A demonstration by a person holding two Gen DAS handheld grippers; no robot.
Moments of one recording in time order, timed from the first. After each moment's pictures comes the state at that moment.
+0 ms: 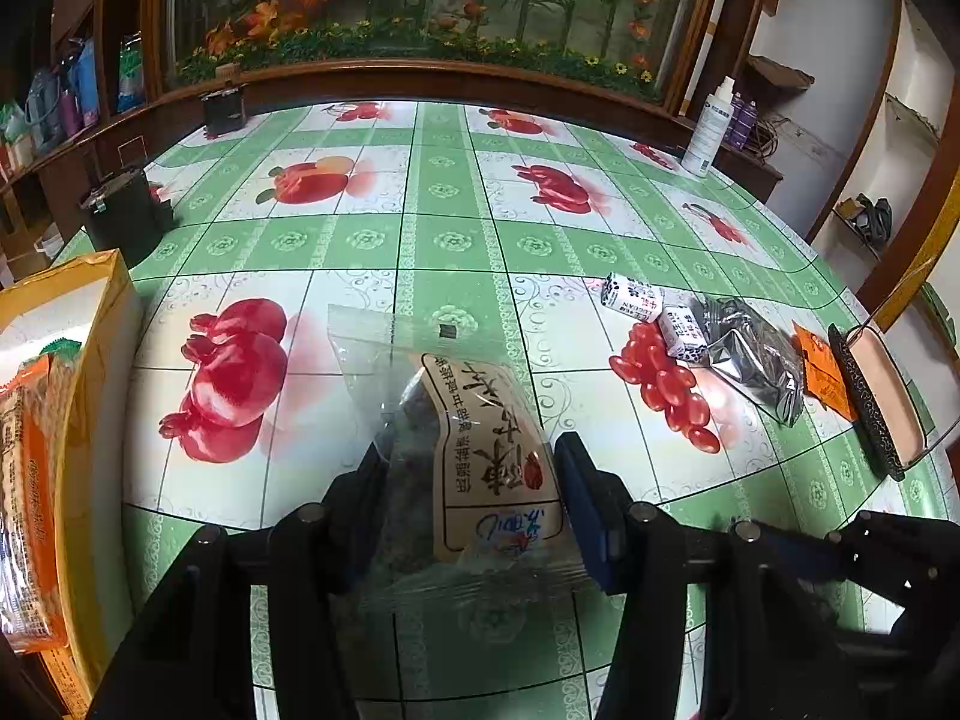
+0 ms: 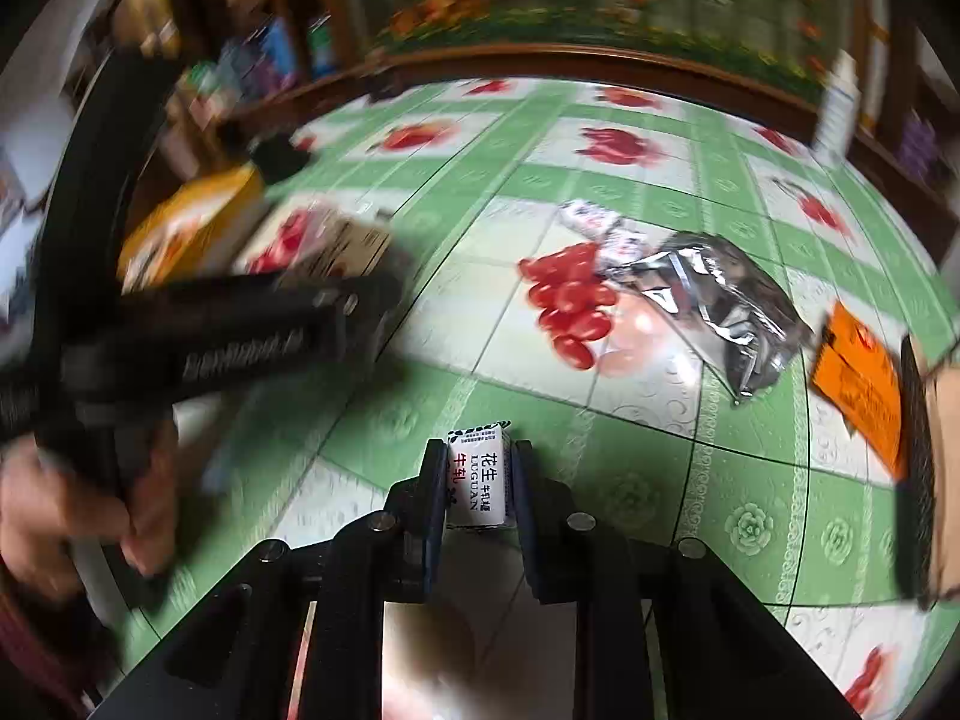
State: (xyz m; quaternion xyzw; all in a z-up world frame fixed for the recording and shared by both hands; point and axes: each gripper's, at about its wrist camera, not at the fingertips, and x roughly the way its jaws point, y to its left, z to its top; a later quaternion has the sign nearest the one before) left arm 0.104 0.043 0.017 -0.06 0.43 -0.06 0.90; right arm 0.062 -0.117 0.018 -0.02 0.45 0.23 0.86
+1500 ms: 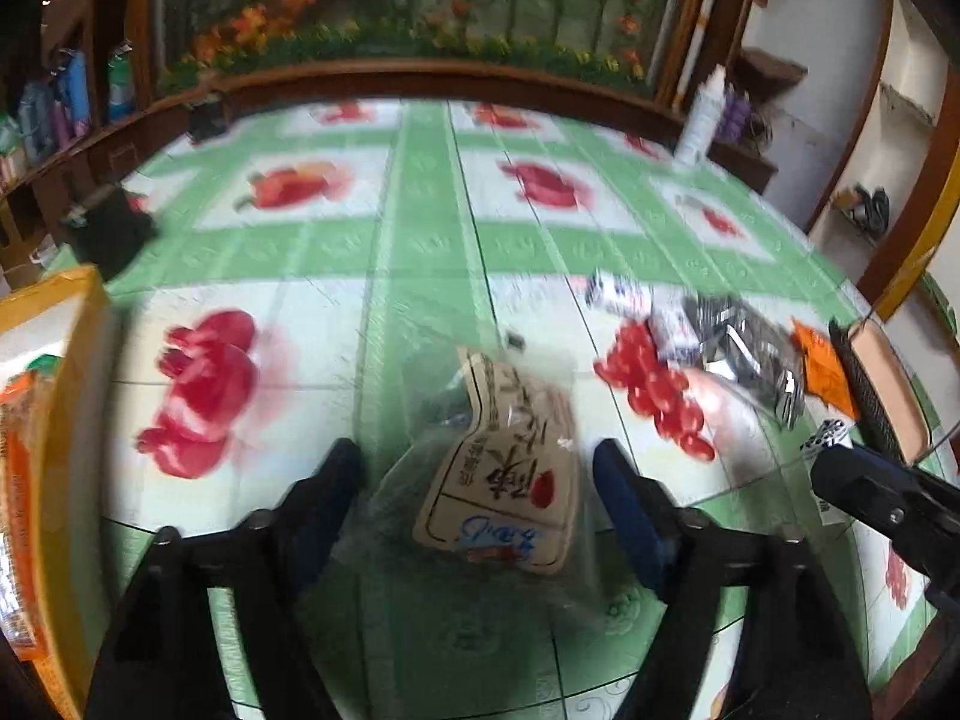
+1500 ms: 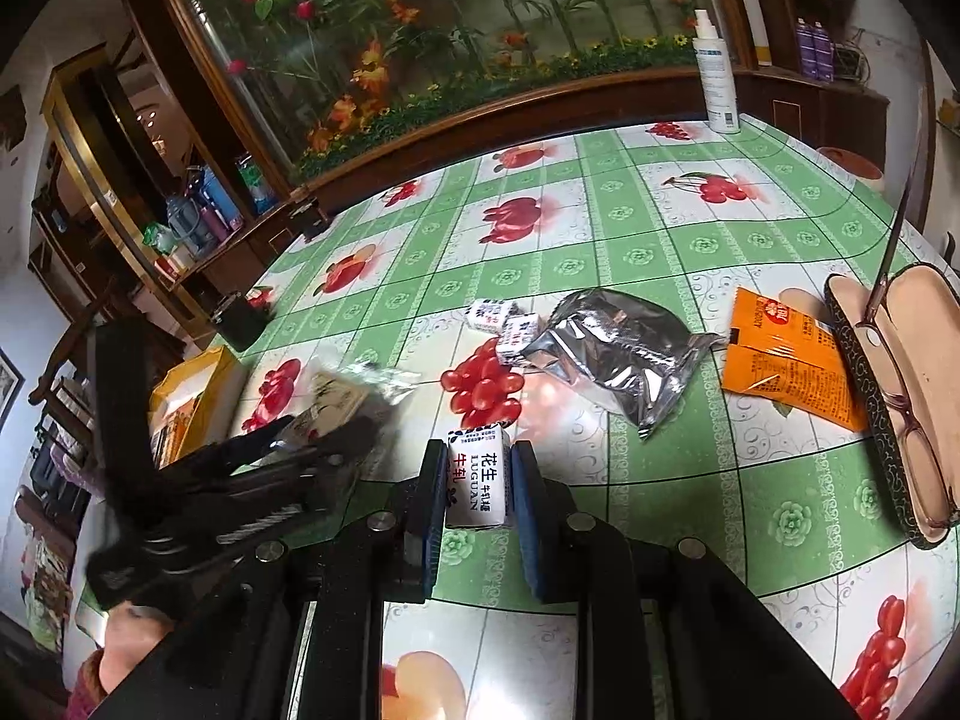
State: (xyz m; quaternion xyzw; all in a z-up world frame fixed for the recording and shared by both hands) left arm 0.111 0.028 0.013 -0.05 0.43 -0.06 0.90; right arm 0.066 -0.161 0.047 0.12 0.40 0.18 0.89
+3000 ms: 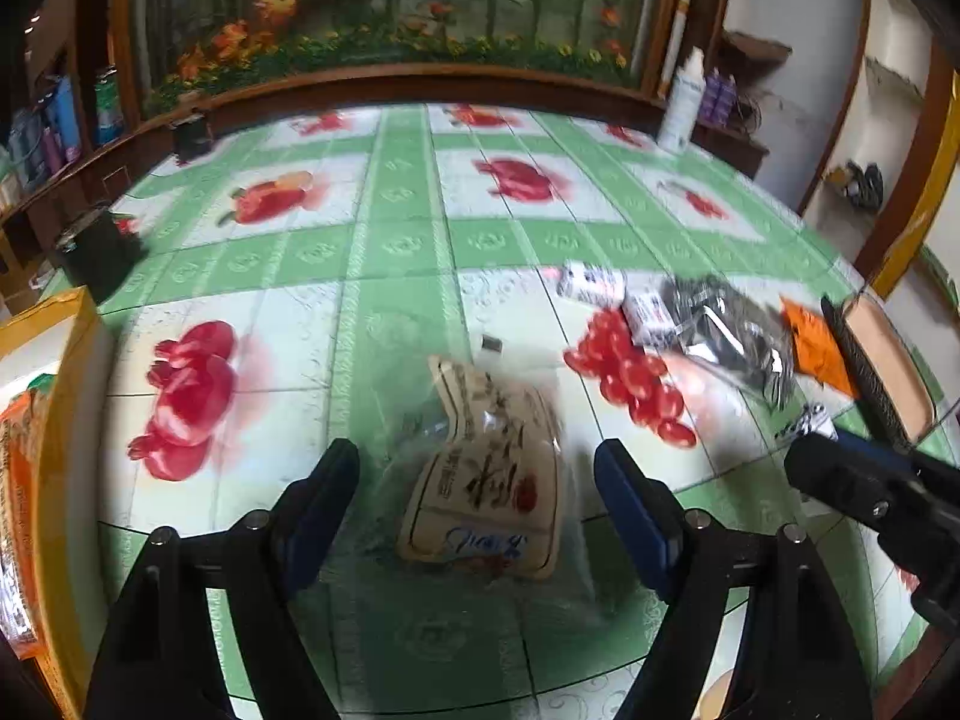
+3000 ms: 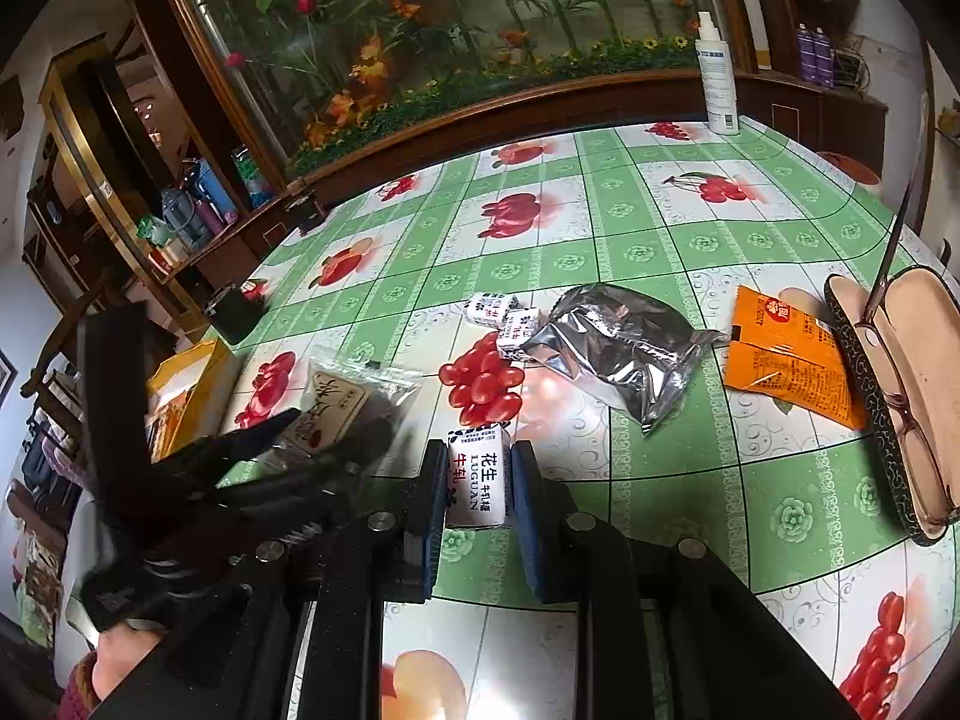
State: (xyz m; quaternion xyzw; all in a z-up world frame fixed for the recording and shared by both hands) left arm 0.107 0.010 0.012 -0.02 0.43 -0.07 0.90; right arm 0.067 -0.160 0.045 0.11 0.40 0.17 0.89
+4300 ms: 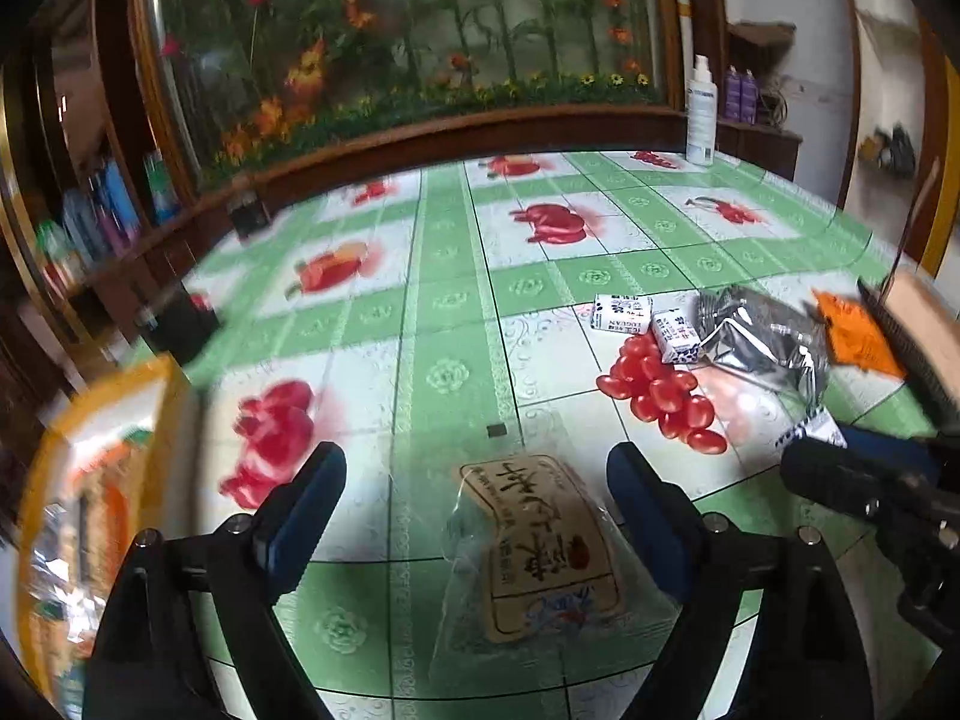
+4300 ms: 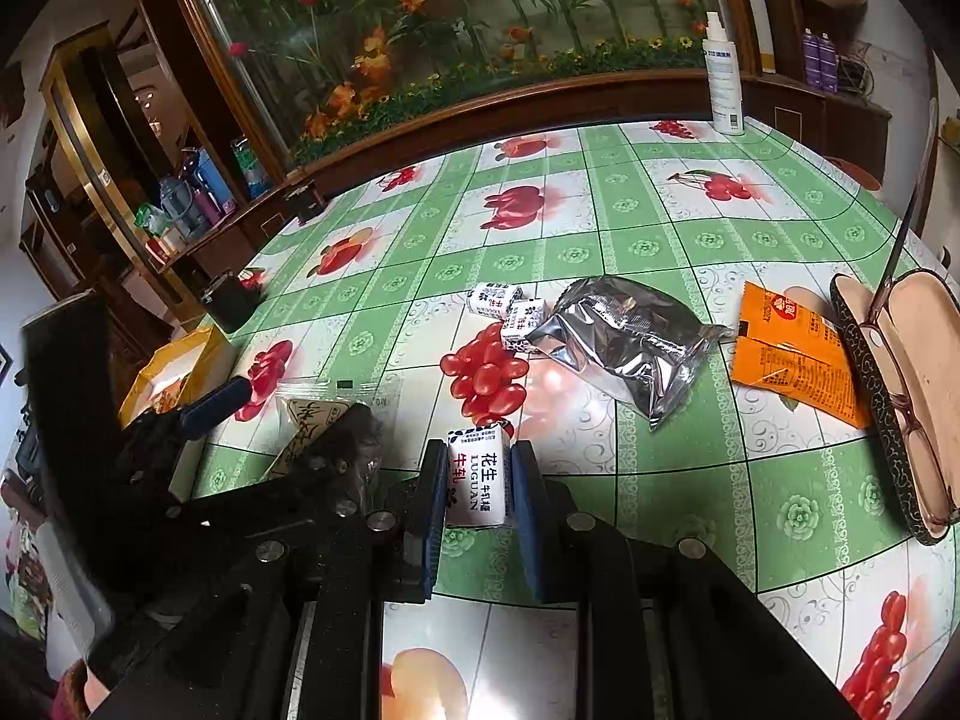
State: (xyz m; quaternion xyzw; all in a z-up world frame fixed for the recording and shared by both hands) left arm 0.092 0.003 0.030 0.05 0.38 0.00 0.93; right arm 0.066 -0.153 0.042 0.10 0.41 0.17 0.89
